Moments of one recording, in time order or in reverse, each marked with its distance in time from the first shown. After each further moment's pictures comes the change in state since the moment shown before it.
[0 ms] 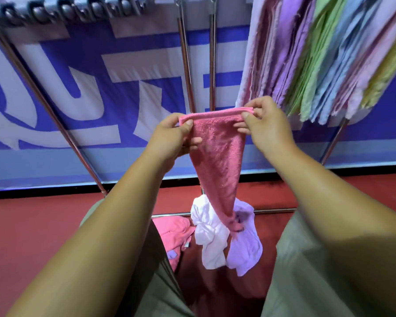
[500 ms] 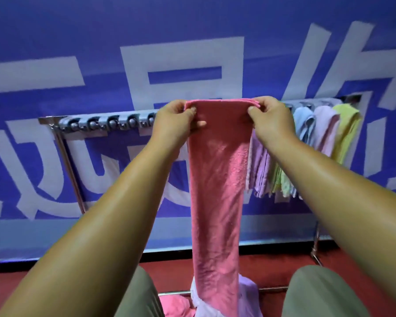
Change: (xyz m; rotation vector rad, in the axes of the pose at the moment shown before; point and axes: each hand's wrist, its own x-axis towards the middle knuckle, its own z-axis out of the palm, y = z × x) left_hand -0.030 0.236 0.025 -0.007 0.072 0.469; right_hand 0.063 -0.212 -0.059 -0.203 0.325 -0.273
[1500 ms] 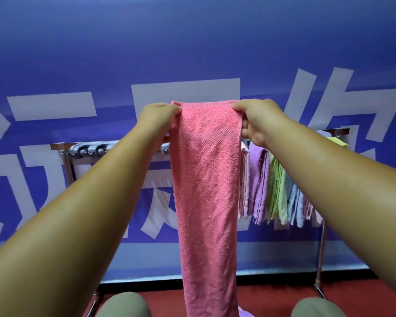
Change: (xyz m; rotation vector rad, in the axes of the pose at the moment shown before) left_hand 0.032 0.085 -0.028 0.172 0.128 -0.056; right_hand 0.036 -0.105 -0.016 0.586 -0.278 0.373
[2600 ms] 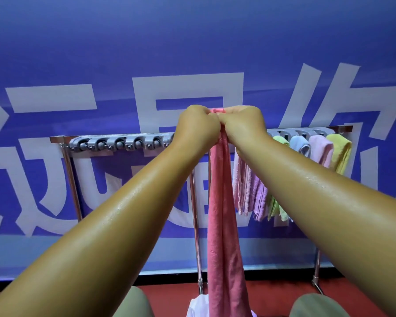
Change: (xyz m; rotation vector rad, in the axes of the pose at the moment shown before) left_hand -0.040 -0.013 0.058 0.316 -0.033 0.238; right_hand -0.017 0.039 0.036 -0.249 0.103 -0.154
